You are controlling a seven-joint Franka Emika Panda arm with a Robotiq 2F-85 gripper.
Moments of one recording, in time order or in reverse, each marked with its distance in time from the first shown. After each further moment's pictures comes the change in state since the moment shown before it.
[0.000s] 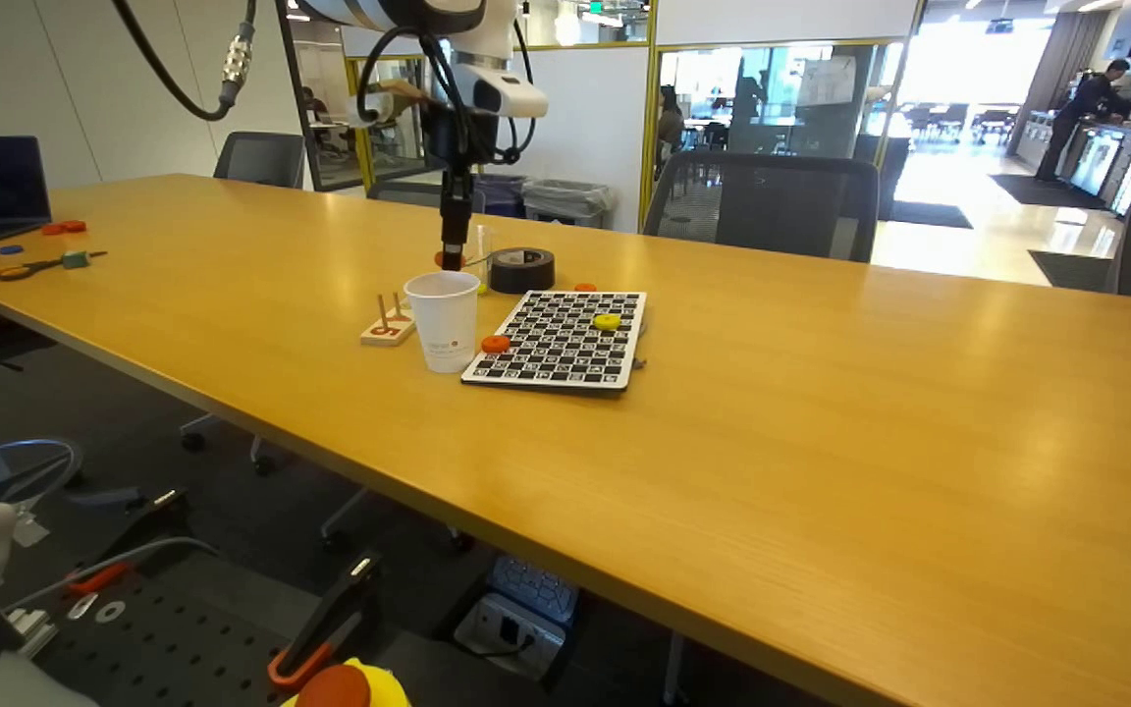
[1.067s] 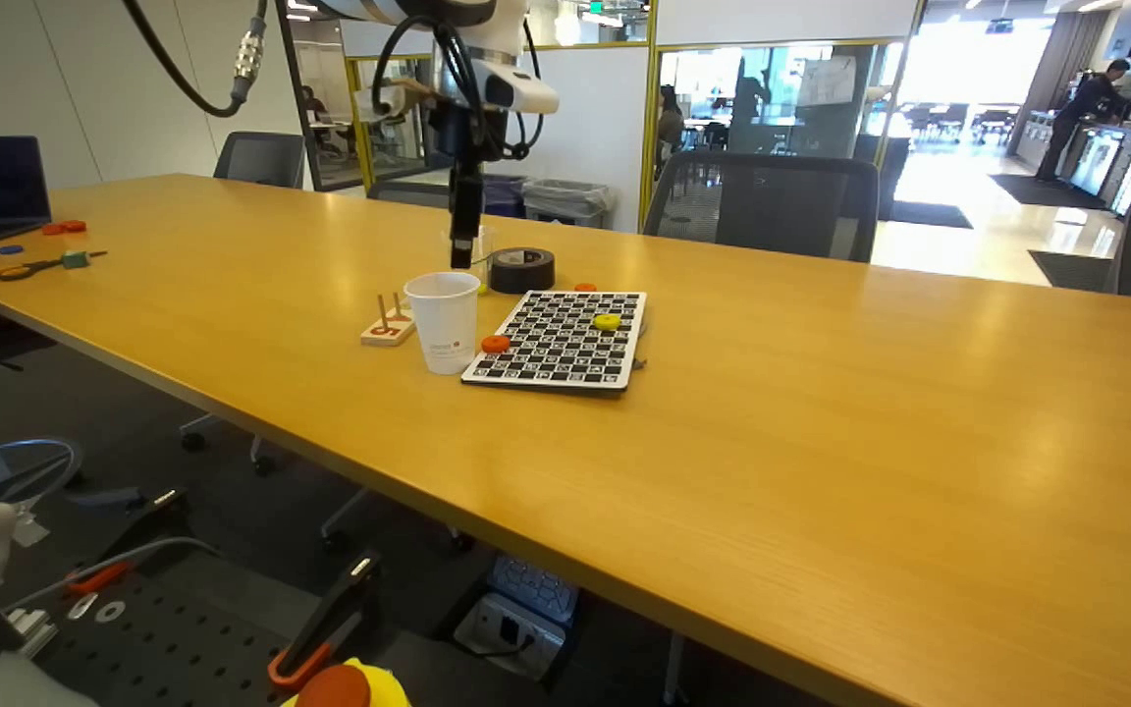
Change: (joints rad) arm -0.025 0.002 0.000 0.023 -0.028 -0.041 -0.028
